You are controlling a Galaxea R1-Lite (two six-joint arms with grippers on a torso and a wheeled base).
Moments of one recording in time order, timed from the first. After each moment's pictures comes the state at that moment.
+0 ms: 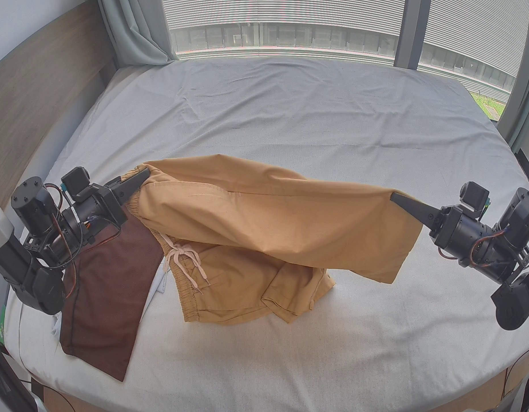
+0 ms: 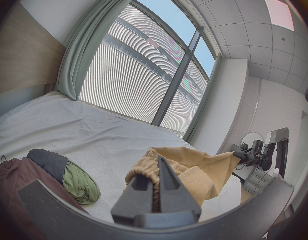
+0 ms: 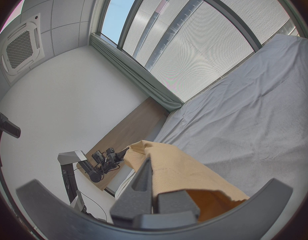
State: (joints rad) left arm -0.04 1.91 -0.58 -1.55 -0.60 -0.38; right arm 0.27 1.76 -0.39 -1.54 0.60 0.63
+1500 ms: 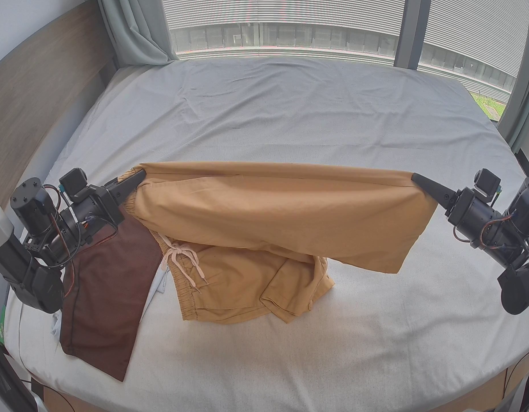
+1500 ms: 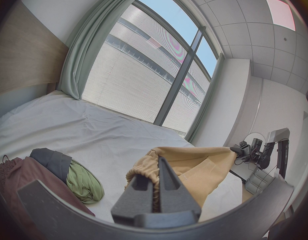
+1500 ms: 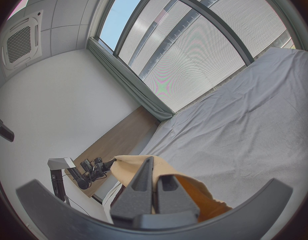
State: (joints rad) left arm -0.01 1.92 -0.58 -1.55 -0.60 -0.38; right arm 0.13 1.77 -0.45 -1.54 0.60 0.63
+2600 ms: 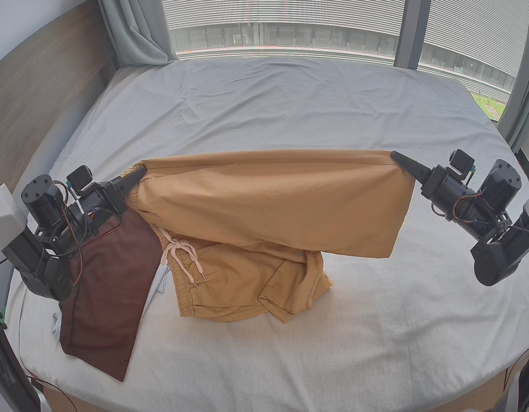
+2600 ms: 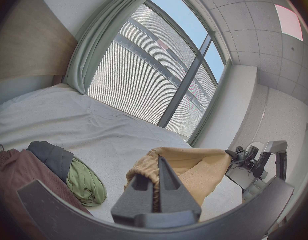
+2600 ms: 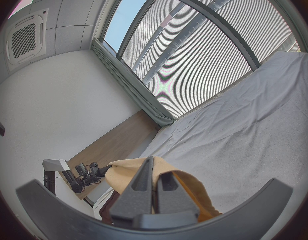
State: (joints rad) left arm 0.02 2.03 -0.70 -1.55 -0.59 -0.47; right arm 0.13 1.97 -0.73 -1.54 0.60 0.62
